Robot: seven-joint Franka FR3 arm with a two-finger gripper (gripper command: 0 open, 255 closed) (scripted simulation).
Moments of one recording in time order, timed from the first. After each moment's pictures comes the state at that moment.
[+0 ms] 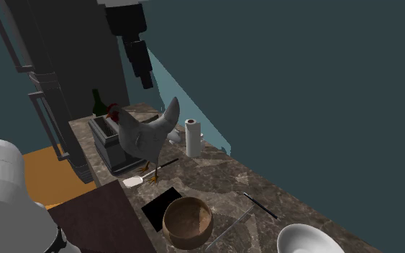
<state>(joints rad) 0.01 -0.77 -0.04 -2.27 0.02 1.64 0.17</state>
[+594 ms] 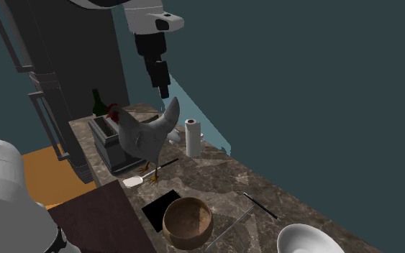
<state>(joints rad) 0.04 -0.58 0.03 -2.27 0.06 1.80 0.25</state>
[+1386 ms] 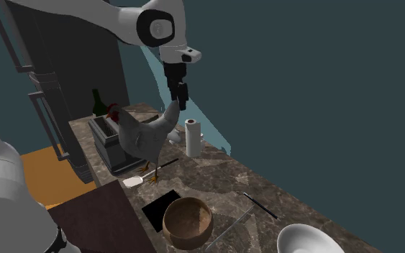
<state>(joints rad) 0.07 -0.18 0.13 -2.13 0.07 2.02 0.39</state>
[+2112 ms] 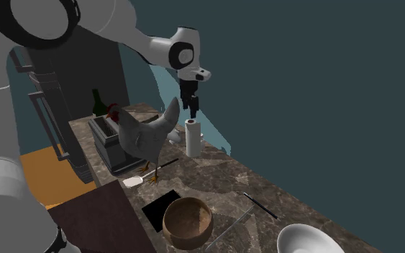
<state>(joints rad) 0.12 0.24 0.18 -1.84 0.01 2.10 0.51</state>
